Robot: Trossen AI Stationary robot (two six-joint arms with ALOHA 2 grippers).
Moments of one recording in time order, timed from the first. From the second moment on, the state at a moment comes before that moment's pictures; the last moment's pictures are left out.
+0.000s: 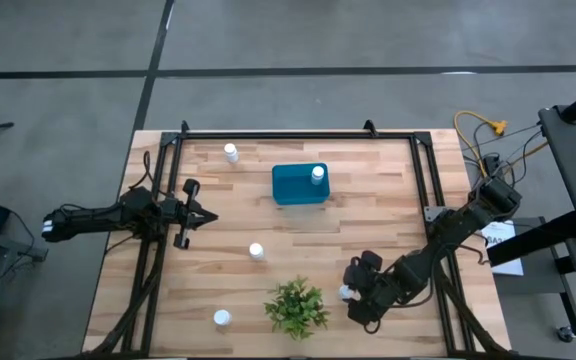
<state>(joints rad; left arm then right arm) 0.08 0.06 0.01 0.15 0.20 0.06 0.69 1.64 1.01 -0.54 0.34 1.03</state>
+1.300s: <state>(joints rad) 0.08 0.06 0.01 0.15 0.20 0.06 0.69 1.64 0.95 -0.43 0.29 1.03</state>
